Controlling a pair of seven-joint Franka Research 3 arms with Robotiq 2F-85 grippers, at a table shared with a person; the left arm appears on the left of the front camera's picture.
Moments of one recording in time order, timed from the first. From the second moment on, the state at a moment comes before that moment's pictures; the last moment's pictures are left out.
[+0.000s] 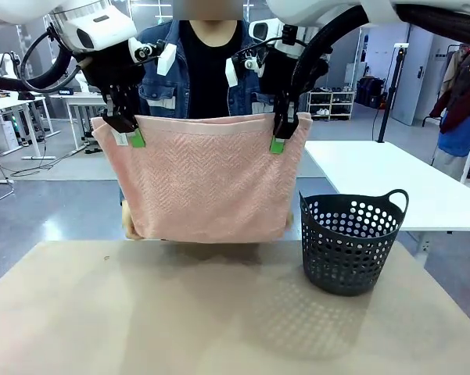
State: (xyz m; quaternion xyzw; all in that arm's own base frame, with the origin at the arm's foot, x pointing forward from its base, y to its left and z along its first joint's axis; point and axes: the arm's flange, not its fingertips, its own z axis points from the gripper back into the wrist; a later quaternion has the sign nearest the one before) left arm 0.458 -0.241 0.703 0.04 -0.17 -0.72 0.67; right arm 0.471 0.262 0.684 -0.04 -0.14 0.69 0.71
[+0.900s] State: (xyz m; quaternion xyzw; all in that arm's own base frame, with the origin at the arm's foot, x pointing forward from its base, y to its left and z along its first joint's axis) left arm 0.458 -0.241 0.703 0.04 -0.17 -0.72 0.67; right arm 0.471 0.262 0.684 -0.04 -0.14 0.69 0.71
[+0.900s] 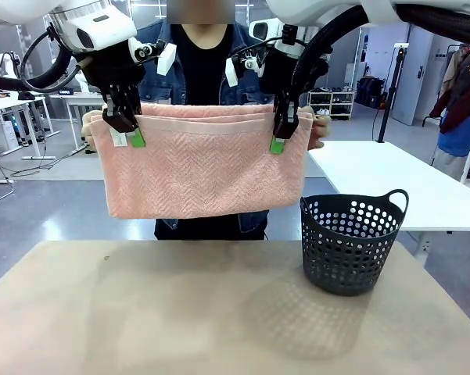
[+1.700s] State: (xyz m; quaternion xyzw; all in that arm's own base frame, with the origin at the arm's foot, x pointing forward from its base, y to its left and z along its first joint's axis) left arm 0.458 -0.241 0.703 0.04 -0.17 -0.72 0.67; right arm 0.471 0.262 0.684 -0.04 -0.14 0.70 0.71
